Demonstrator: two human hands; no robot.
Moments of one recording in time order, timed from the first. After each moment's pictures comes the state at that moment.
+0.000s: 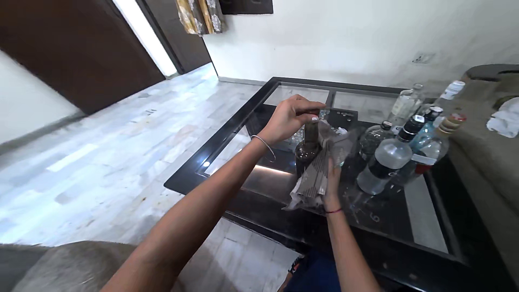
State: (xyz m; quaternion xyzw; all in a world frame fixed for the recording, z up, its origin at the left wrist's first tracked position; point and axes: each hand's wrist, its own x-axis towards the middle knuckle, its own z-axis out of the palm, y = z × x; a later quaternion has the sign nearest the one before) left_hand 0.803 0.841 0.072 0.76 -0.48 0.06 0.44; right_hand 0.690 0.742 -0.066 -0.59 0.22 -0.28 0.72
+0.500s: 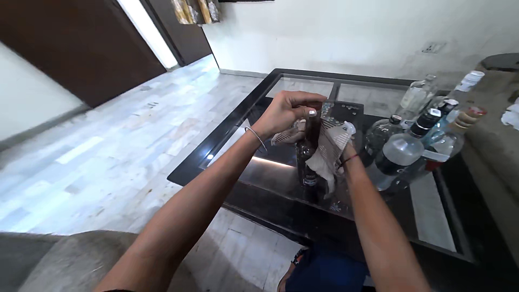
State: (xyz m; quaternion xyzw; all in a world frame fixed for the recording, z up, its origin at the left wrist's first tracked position) left_hand 0.813 0.854 0.070 0.69 -0.51 -0.02 0.51; right_hand 0.726 0.692 -0.005 -0.72 0.17 -0.06 0.67
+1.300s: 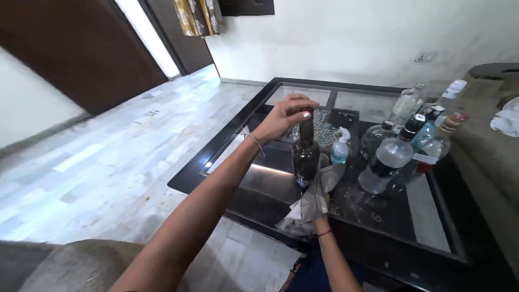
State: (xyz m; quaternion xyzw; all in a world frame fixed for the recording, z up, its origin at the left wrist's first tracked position) left_hand 0.814 0.856 0.062 0.69 -0.48 -0.04 0.54; right_hand 0.667 0.768 -0.154 -0.54 0.26 -0.21 0.77
